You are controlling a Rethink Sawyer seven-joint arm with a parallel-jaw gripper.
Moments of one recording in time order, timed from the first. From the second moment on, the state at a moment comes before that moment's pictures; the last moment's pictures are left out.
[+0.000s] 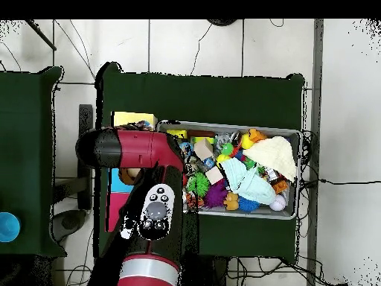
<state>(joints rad) 0.18 -0.48 -0.21 1.38 0.18 0.53 1.75</state>
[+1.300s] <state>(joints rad) 0.18 -0.48 -0.20 1.38 0.18 0.52 1.75</state>
